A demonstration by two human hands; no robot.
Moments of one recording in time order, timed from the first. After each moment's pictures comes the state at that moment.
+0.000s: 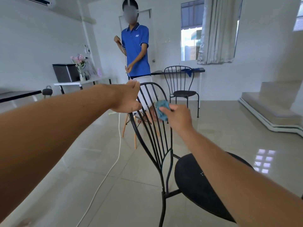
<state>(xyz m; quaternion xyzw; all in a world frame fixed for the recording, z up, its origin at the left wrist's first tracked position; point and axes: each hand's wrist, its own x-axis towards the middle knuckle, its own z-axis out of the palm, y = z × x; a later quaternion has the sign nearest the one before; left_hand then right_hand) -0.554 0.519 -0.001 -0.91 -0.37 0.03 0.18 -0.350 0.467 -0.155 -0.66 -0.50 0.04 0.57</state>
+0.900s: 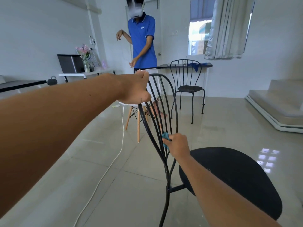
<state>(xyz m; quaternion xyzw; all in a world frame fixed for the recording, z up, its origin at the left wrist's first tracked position) -0.558 0.519 -0.008 -0.92 -0.38 -0.03 0.14 -0.363 0.498 -0.299 -0.75 -0.51 0.06 0.41</state>
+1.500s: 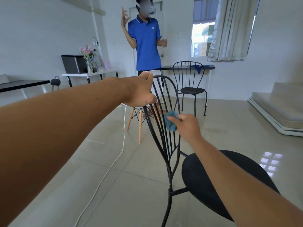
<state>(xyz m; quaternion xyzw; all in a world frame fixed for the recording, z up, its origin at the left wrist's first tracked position) -0.563 0.518 -0.011 -0.92 -0.37 -0.03 0.11 -0.344 0.494 -0.211 -0.69 -0.51 0.07 0.51</state>
